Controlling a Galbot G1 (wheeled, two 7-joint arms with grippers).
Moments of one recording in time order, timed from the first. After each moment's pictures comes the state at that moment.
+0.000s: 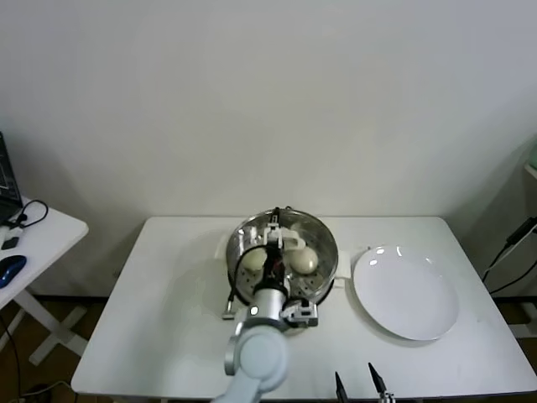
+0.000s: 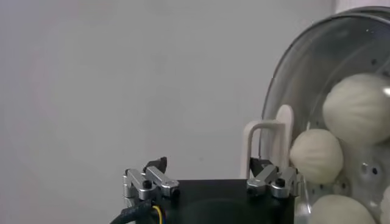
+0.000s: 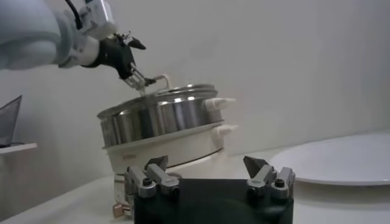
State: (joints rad) left arm 1.14 -1.61 0.03 -1.93 1.66 0.46 0.26; right arm -1.81 1.31 0.37 1.63 0.44 0.80 -0.28
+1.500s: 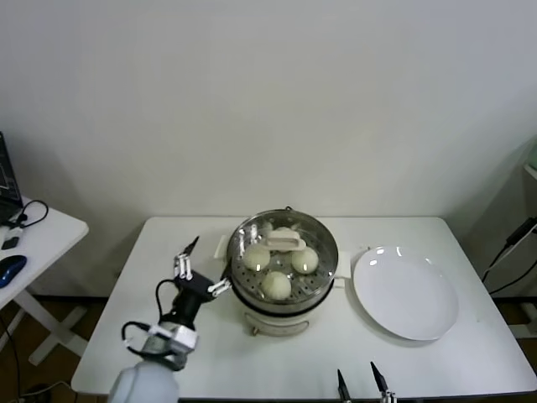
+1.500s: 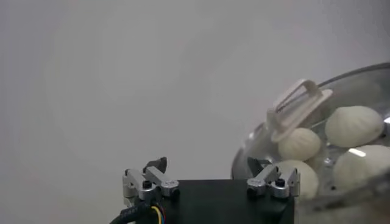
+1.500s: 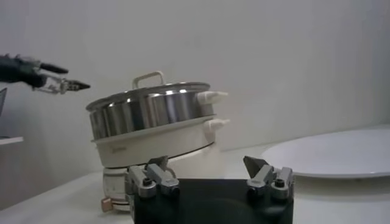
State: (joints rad) left arm 1.45 -1.38 -0.43 -2.13 0.45 0.16 0.13; right arm -1.79 1.32 0.37 1.61 0.42 0.79 -0.23
